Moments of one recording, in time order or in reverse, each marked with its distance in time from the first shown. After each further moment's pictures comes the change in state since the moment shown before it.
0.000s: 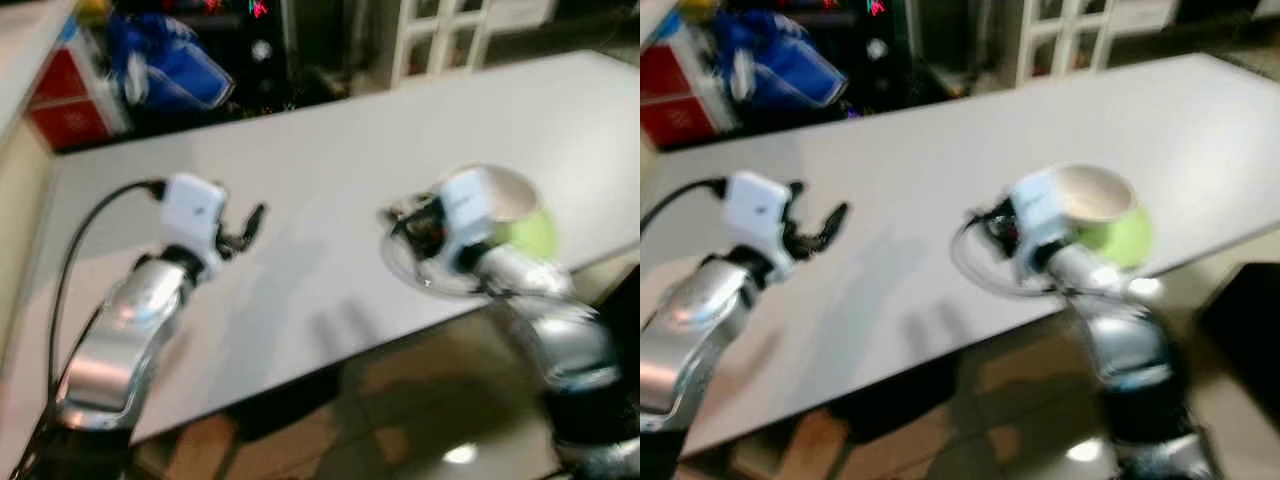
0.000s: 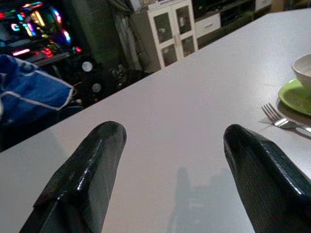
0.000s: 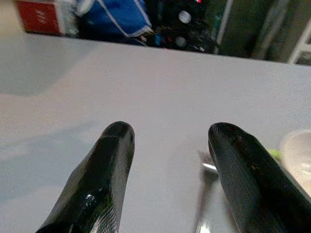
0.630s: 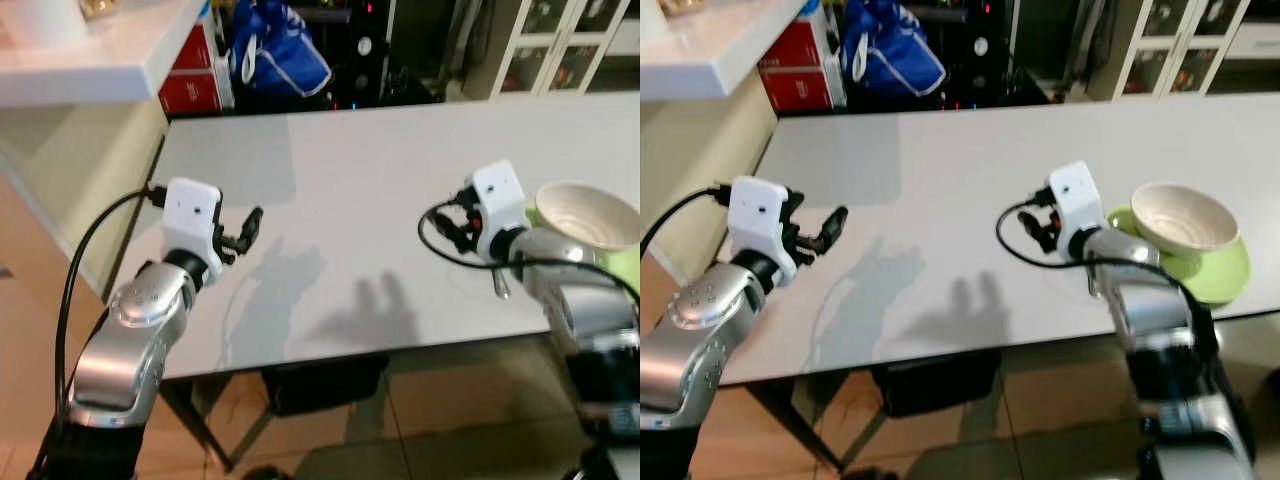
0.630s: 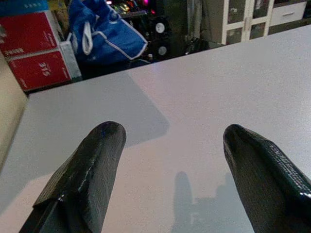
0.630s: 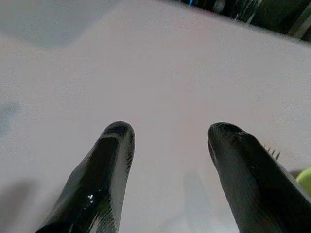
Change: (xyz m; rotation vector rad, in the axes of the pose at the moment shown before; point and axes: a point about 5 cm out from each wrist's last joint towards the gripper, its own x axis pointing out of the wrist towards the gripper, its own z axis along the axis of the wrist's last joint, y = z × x) left arm 0.002 -0.001 -0.012 -0.108 0.072 0.062; right arm 0.006 -0.047 -0.016 -0.064 0.229 -0.074
